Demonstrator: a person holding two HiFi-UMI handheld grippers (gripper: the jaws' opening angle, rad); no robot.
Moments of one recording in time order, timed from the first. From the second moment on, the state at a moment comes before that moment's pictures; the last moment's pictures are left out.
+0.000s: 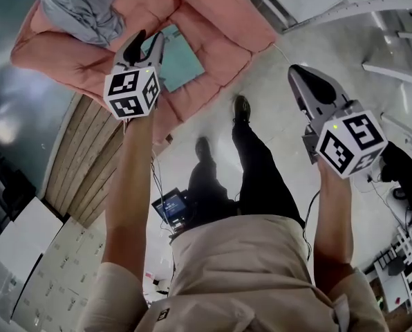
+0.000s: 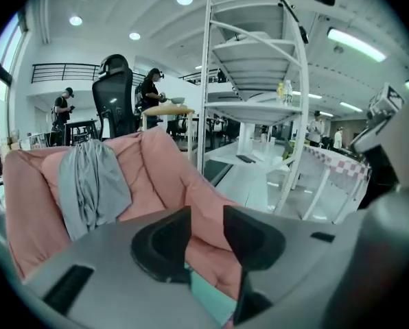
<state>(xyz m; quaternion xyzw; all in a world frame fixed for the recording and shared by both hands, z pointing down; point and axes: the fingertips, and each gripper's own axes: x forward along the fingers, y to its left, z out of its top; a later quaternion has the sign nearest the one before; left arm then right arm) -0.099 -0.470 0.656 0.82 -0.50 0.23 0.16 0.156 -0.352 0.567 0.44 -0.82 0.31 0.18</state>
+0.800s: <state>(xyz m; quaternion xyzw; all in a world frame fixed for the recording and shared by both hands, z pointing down) -0.078 -0.365 0.346 0.90 -0.41 0.10 0.03 0.104 -0.314 0.404 0.42 -0.87 0.19 0.16</state>
